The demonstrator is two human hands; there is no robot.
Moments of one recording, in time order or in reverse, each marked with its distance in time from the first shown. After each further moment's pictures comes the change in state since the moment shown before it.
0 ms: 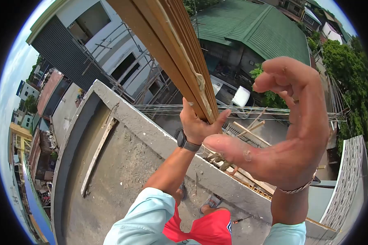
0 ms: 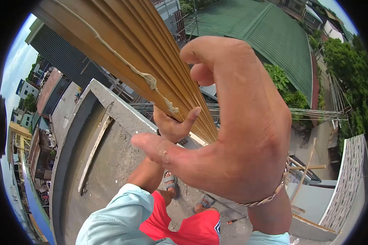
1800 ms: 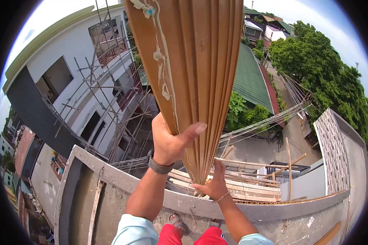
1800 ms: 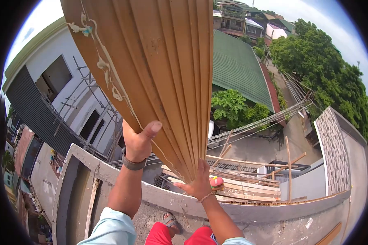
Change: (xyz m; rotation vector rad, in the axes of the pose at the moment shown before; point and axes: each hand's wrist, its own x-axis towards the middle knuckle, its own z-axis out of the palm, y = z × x) left_hand 0.161 0.138 0.043 -0.453 -0.500 -0.195; right_hand -0.121 0.041 0.080 -0.152 0.027 0.511
